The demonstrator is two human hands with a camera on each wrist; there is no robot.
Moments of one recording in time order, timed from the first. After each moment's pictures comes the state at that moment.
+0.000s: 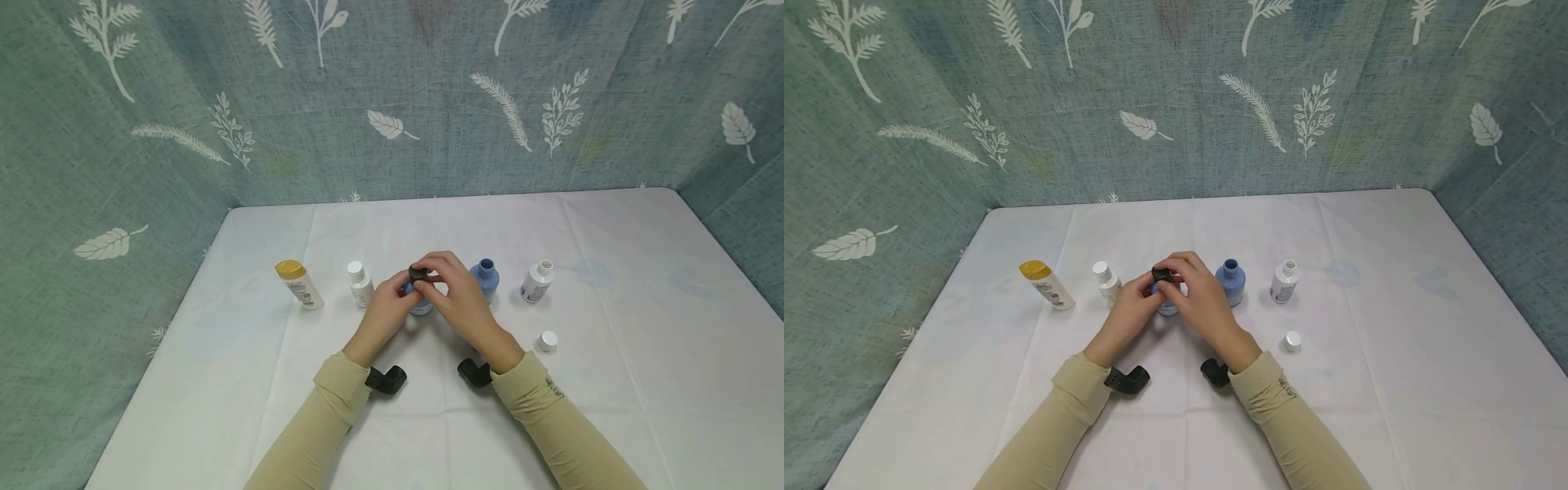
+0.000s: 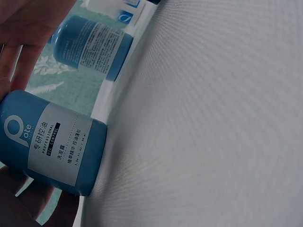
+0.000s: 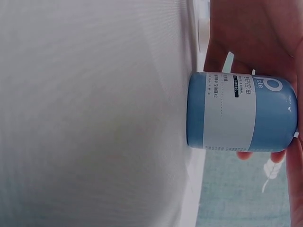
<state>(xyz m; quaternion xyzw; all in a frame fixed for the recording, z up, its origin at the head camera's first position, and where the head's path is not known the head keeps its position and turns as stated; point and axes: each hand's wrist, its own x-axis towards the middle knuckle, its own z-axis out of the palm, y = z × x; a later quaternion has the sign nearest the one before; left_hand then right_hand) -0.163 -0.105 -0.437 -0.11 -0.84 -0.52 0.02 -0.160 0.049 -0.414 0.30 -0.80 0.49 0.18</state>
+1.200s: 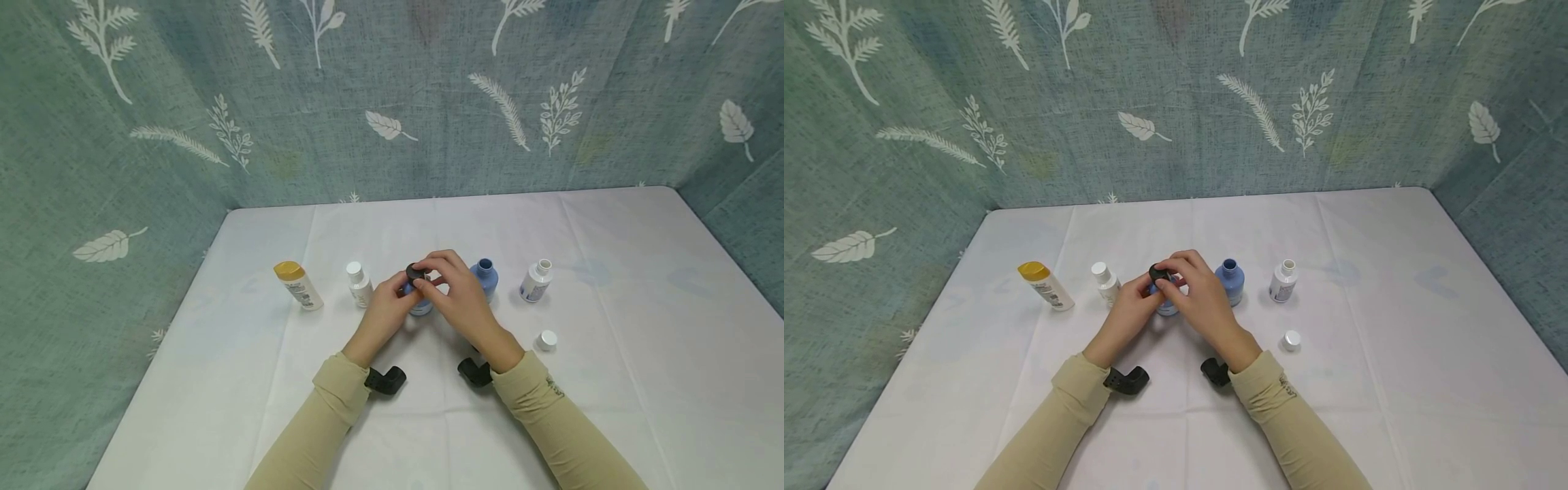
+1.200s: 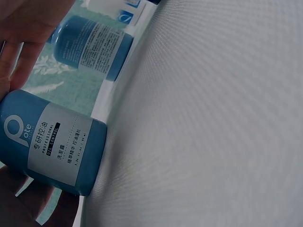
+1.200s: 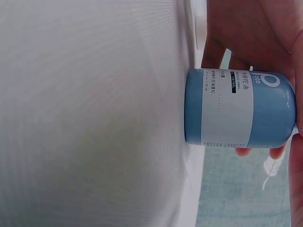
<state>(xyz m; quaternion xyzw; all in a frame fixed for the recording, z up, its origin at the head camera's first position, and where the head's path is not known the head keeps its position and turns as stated) -0.164 -0.105 -0.439 -0.11 -0.85 -0.52 0.03 -0.159 0.052 -0.412 0.29 -0.80 0.50 0.18</state>
